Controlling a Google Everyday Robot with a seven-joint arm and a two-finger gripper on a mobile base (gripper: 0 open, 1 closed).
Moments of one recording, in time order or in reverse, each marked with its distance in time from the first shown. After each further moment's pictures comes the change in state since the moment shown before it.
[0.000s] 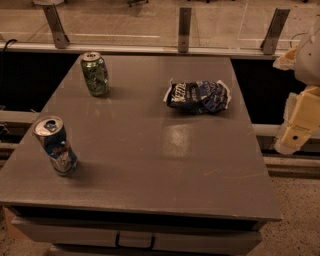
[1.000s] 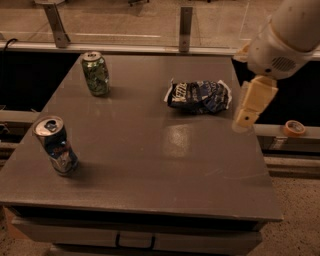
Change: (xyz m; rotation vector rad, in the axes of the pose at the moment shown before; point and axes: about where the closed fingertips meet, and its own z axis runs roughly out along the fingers) arm -0.055 -0.044 0.045 0.003 -0.095 -0.067
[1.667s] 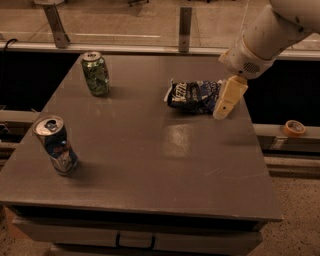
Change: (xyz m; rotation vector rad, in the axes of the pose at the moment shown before) arm -0.005 -0.072 0.080 0.016 -0.079 0.013
